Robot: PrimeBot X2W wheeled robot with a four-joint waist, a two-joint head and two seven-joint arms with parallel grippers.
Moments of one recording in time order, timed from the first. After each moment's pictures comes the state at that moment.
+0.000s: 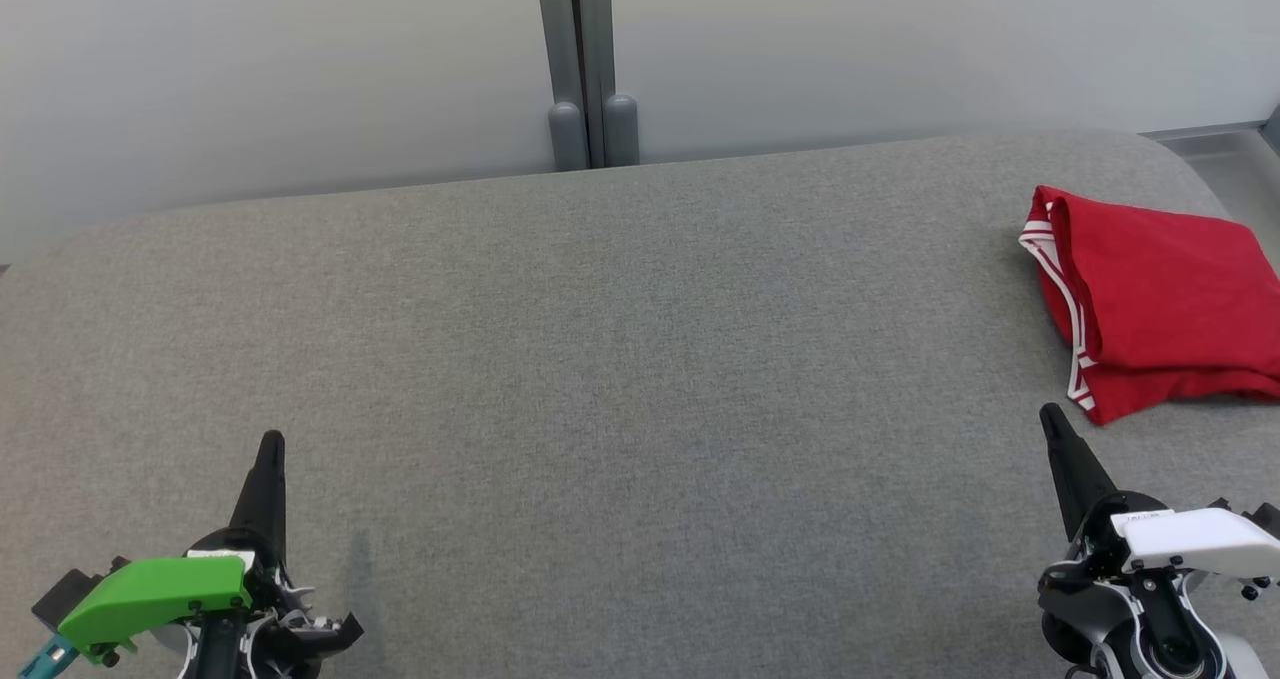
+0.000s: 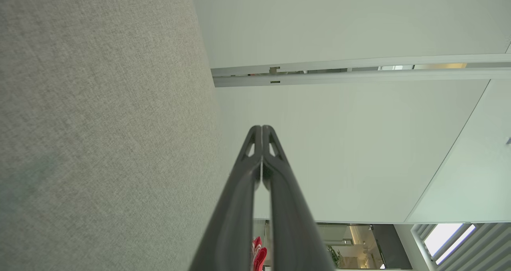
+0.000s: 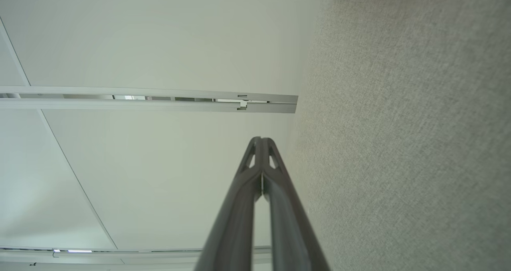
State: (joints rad) left arm -0.09 0.05 0.11 0.25 -1.58 -0.13 0.10; right arm -0.10 -0.05 -0.11 0.25 1.58 0.13 0.11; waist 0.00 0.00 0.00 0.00
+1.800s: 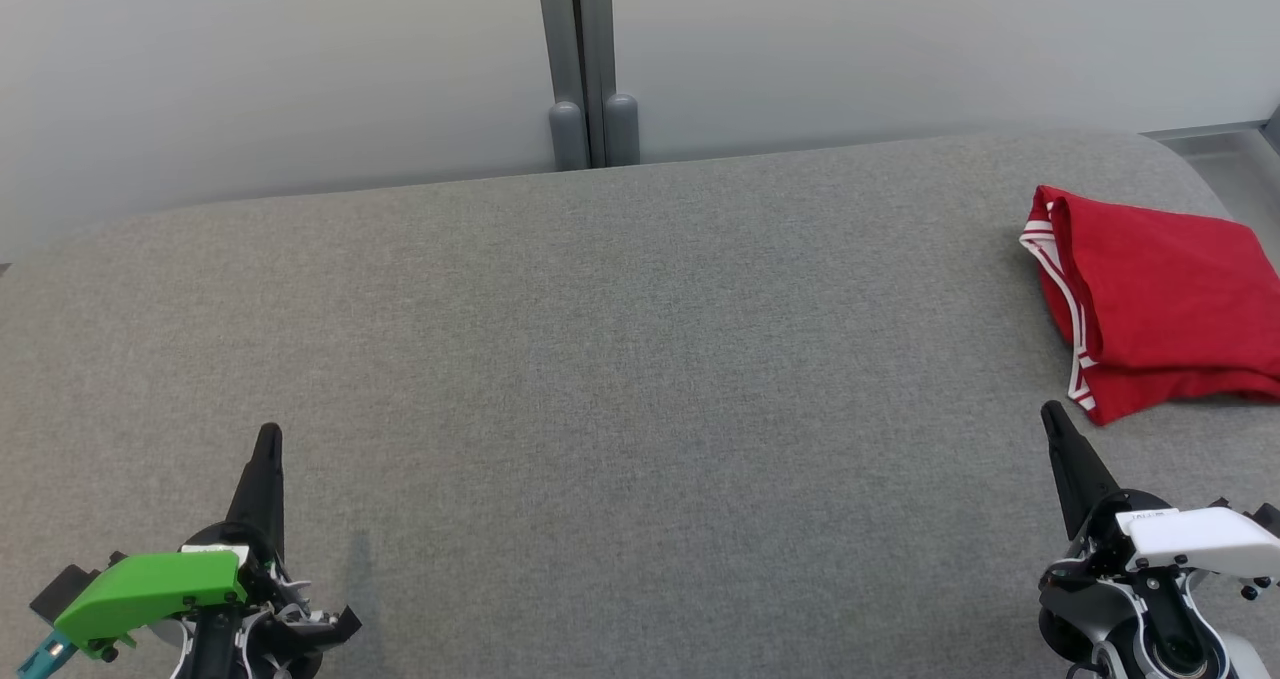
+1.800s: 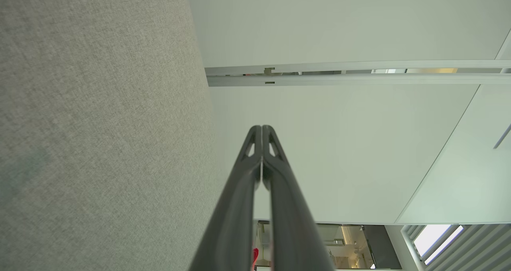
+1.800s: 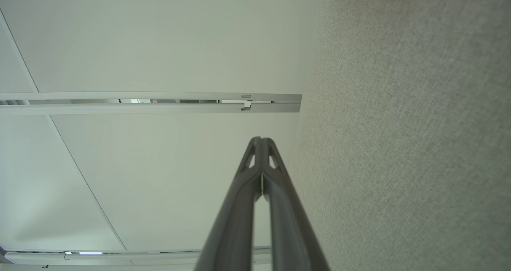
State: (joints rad) left arm -0.10 0.05 0.11 0.25 -1.61 -0.13 0.11; right arm -0.10 -0.05 -0.11 0.25 1.61 0.13 0.12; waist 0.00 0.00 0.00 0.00
